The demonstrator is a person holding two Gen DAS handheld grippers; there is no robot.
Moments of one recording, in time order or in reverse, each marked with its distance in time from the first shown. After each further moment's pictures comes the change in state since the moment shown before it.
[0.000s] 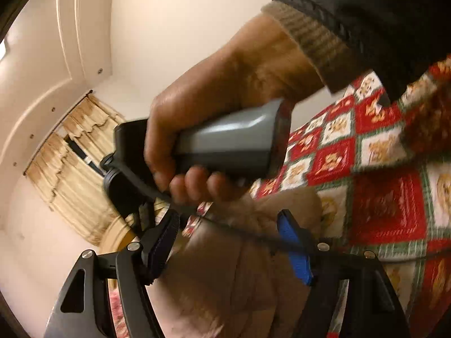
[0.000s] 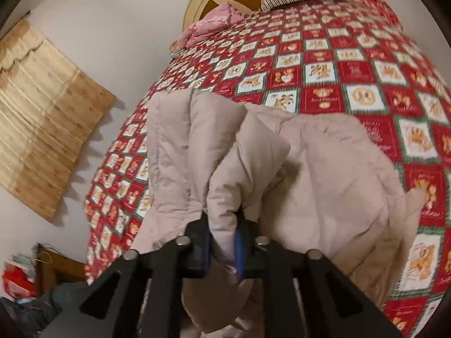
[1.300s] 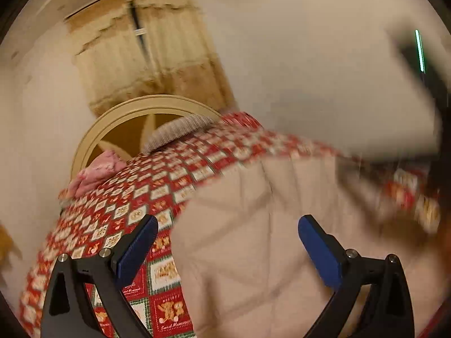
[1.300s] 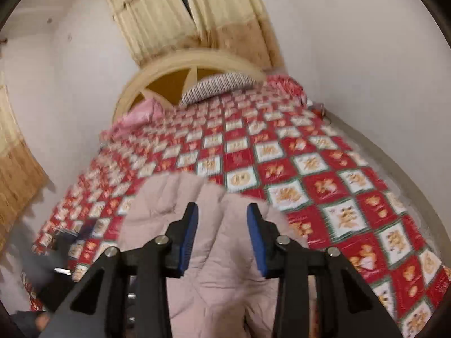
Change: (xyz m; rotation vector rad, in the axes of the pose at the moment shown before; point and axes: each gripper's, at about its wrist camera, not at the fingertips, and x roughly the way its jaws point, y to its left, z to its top) left arm 0.133 0.153 -0.032 -0.700 0.315 0.054; right arm -0.070 -0.079 -0.003 0.172 -0.442 -0.436
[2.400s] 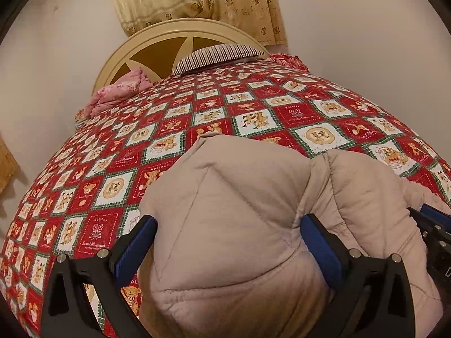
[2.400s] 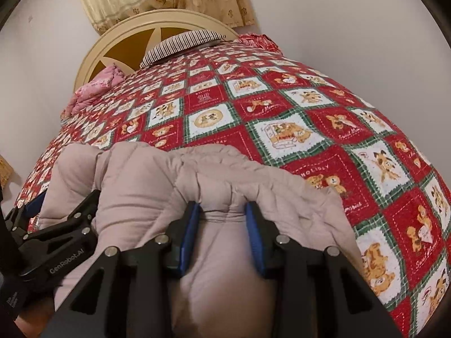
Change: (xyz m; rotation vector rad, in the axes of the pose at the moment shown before) left arm 0.159 0.027 -0.072 -0.191 0.345 0.150; right arm 0.109 -0.005 -0.057 0.019 0.120 -0.127
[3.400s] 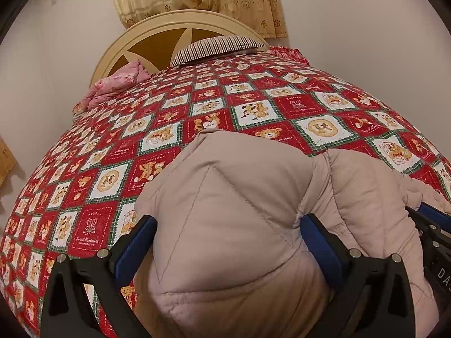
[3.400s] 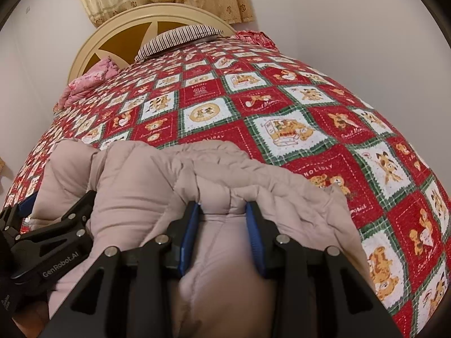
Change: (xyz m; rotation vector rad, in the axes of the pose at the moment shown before) left arm 0.013 0.000 -0.002 -0.005 0.040 -0.013; right arm 0.015 0.004 0.001 -0.020 0.025 -0.039
